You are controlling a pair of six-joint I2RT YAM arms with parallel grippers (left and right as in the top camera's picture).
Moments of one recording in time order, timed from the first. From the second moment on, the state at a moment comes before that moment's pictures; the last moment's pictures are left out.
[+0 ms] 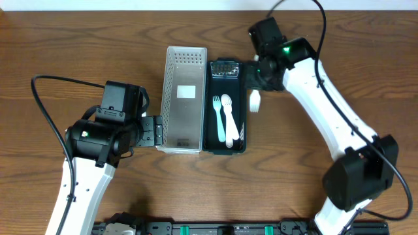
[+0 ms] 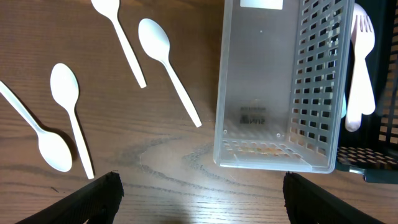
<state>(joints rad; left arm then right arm) -0.21 1.15 1.16 -1.18 -0.04 -0.22 0.44 1.87 1.75 -1.09 0.01 0.52</state>
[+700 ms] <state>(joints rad) -0.21 1.15 1.16 -1.18 -0.04 -0.22 0.57 2.09 1.77 -1.04 -0.01 0.51</state>
